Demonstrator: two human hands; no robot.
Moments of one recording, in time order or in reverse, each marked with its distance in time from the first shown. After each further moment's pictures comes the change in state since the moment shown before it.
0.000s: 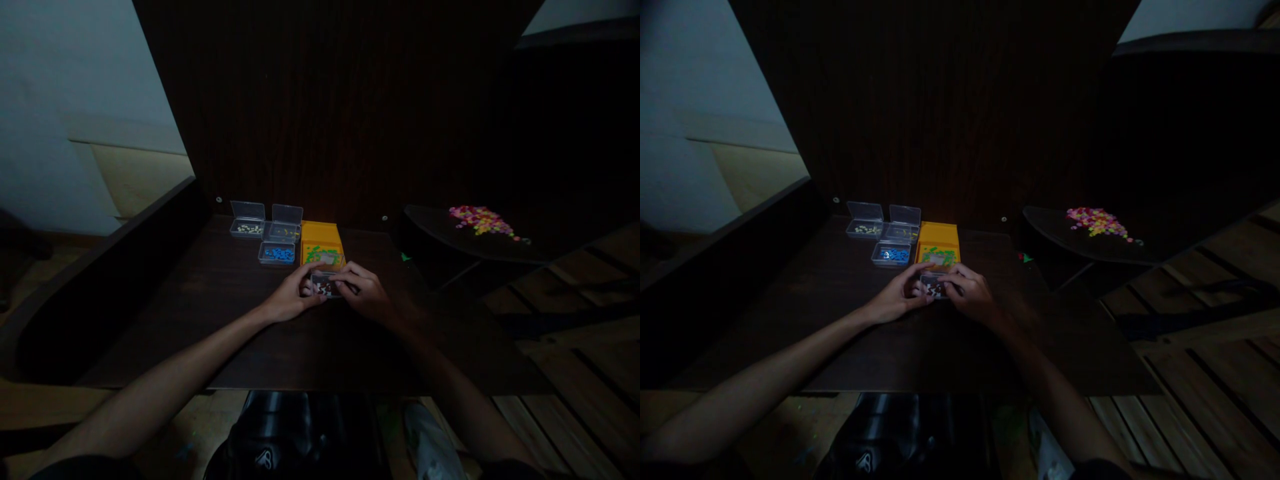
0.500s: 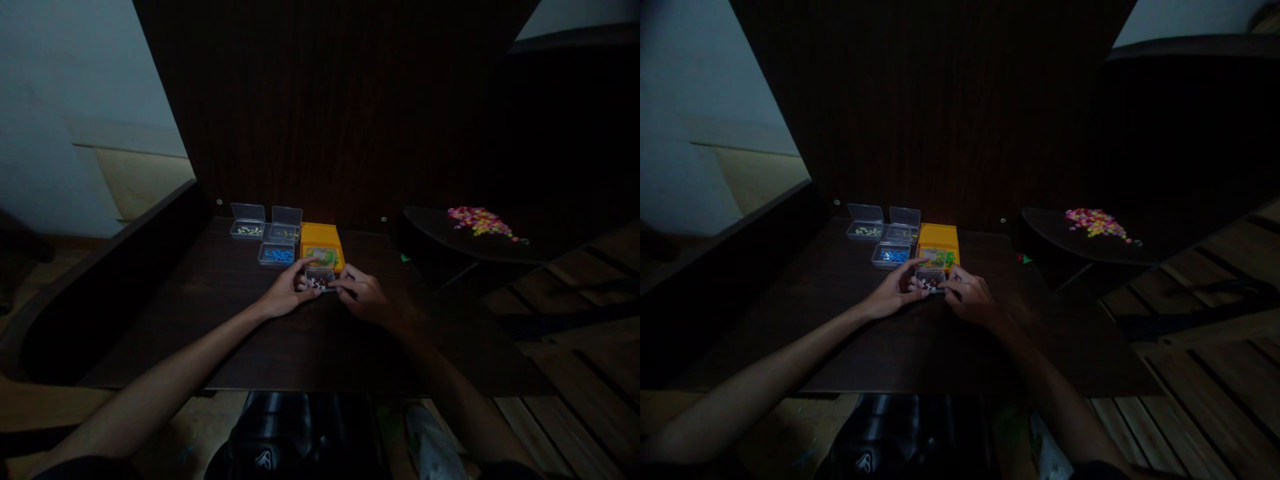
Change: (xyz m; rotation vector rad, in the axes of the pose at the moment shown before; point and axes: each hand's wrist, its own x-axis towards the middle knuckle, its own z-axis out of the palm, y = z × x) left_hand 0.003 0.002 -0.010 0.043 0.046 -0.003; right_hand -0.005 0.004 -0.002 -0.115 -0.125 -0.038
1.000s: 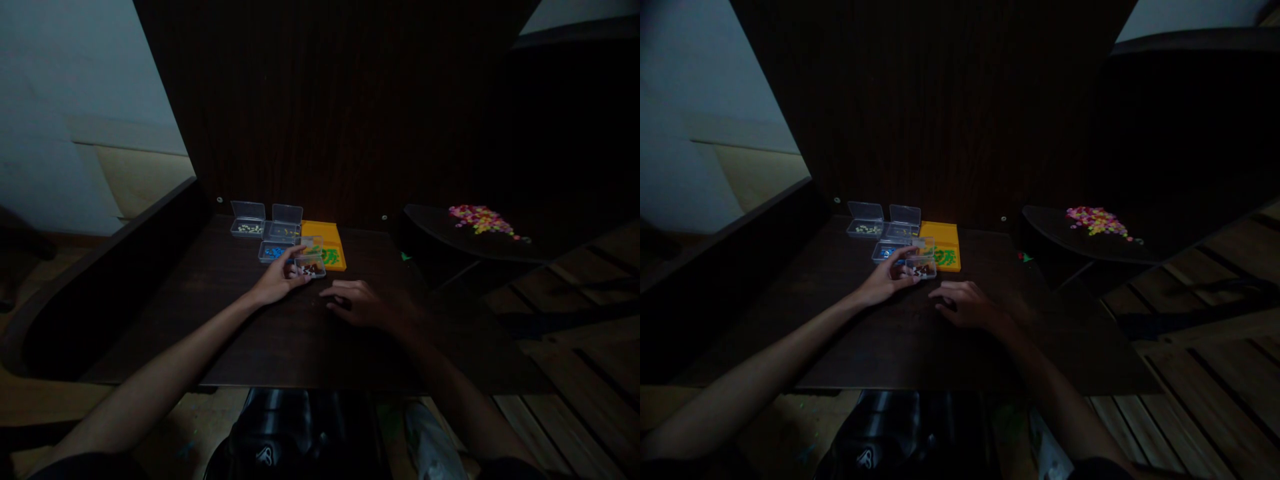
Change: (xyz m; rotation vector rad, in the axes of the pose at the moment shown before) left_hand 0.007 0.005 -0.020 0.033 0.091 0.000; right_hand -0.003 -0.010 -0.001 0.109 -0.242 -0.056
